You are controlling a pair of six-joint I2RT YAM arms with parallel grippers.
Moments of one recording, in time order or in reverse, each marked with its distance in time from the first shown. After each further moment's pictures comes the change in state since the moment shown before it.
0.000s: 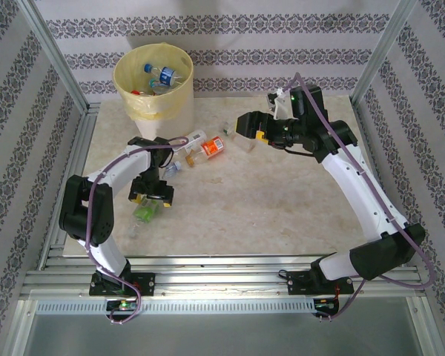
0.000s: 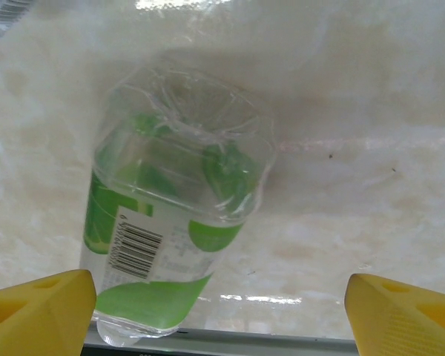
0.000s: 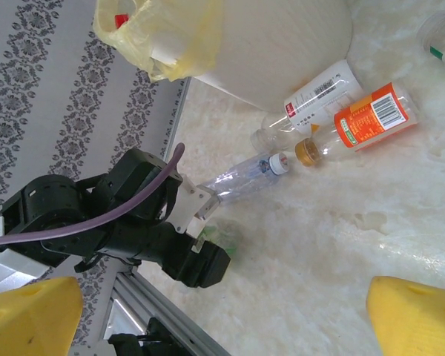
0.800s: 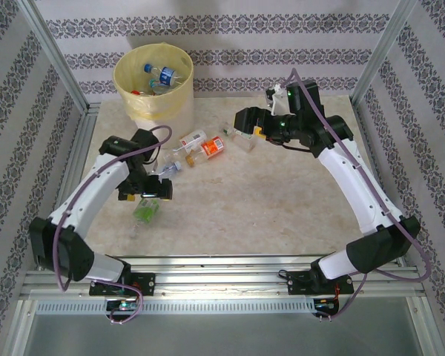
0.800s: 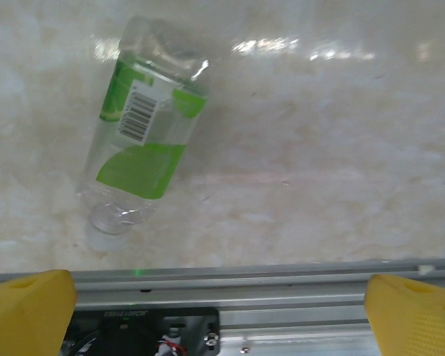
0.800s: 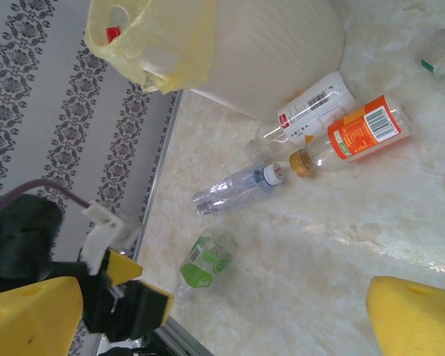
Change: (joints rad) left arm -0.017 -0.284 0.060 -0.150 0.093 -0.078; right arm 0.003 0.049 0.047 0.000 0.026 0.002
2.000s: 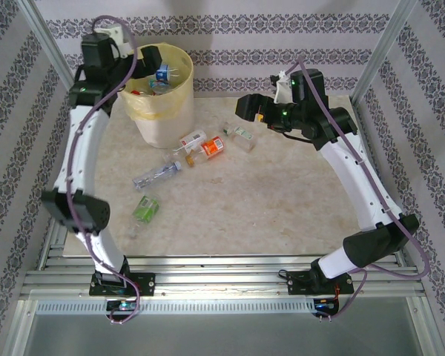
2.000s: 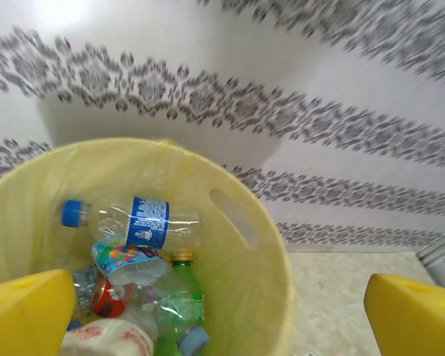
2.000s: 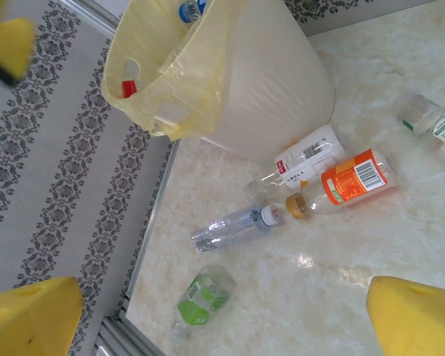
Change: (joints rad) left arm 0.261 0.293 0.770 0.830 0.135 0.060; right arm -0.015 0.049 0.132 -0.006 0.062 -0.001
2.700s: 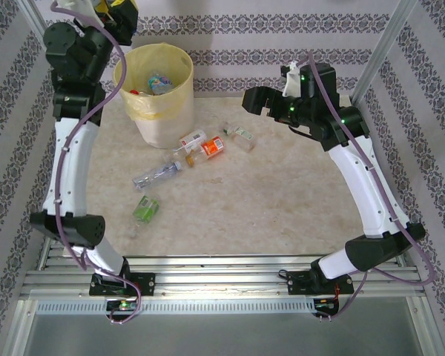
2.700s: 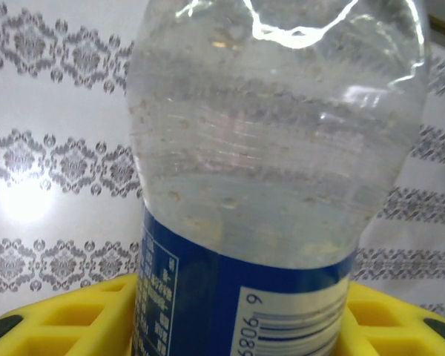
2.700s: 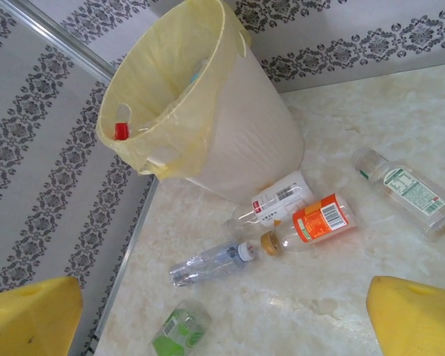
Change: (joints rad) left arm -0.022 -0.042 0.051 0.504 0.000 0.048; right arm -0.001 -0.029 0.083 -0.035 0.127 -0.045
